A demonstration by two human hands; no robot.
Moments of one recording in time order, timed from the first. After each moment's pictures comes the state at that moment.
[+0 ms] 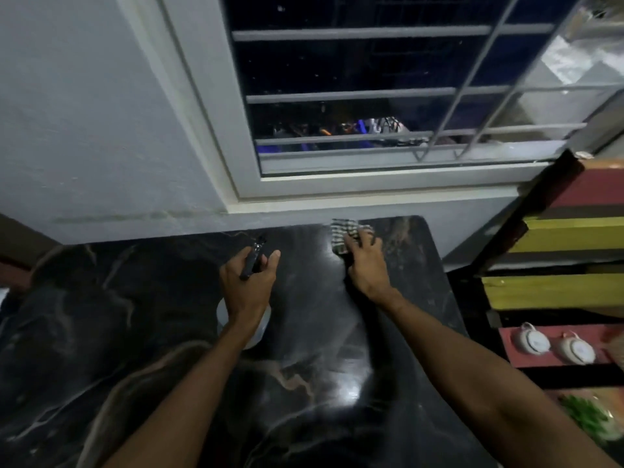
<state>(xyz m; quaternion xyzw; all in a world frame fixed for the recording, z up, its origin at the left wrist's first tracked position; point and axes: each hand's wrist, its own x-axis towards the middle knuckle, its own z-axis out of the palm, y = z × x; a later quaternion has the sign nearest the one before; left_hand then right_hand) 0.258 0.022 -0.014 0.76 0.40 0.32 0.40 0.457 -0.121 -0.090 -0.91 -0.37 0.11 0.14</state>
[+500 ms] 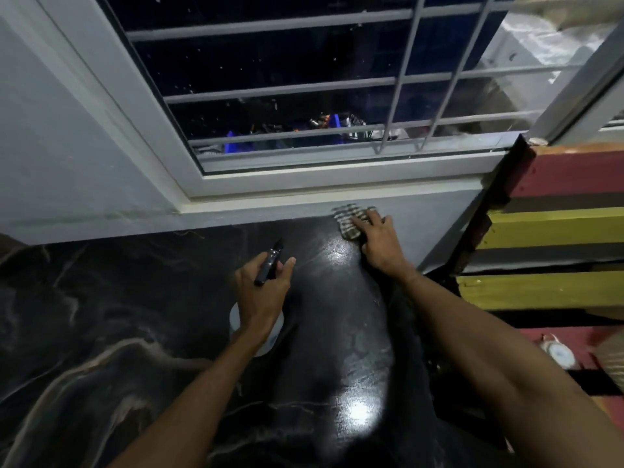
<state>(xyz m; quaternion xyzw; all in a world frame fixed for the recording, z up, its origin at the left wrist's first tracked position) 0.344 -0.111 -0.026 0.77 0.38 0.31 0.40 0.589 -0.223 -0.101 -0.89 -0.42 0.08 0.16</state>
